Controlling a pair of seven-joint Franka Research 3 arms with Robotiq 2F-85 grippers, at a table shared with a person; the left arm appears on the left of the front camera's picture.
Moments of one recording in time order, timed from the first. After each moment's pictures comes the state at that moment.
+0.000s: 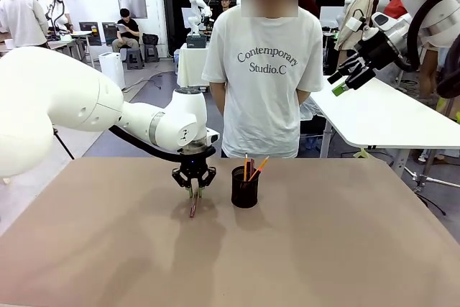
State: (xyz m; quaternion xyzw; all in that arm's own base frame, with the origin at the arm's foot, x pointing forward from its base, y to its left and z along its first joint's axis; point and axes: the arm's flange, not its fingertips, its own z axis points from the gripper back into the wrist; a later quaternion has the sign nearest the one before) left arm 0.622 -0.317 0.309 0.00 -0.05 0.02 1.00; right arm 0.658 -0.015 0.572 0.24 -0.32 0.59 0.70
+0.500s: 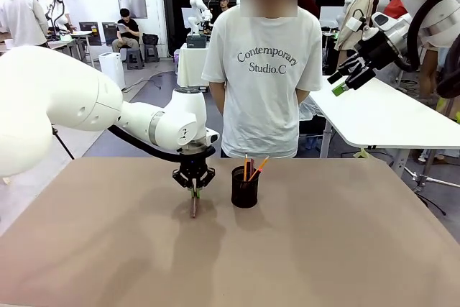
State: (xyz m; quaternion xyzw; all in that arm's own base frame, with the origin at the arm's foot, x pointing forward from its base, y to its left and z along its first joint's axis) left arm 0.621 -0.316 0.310 0.00 -0.04 0.01 1.00; right arm 0.658 -0.015 0.572 0.24 -0.32 0.59 0.70
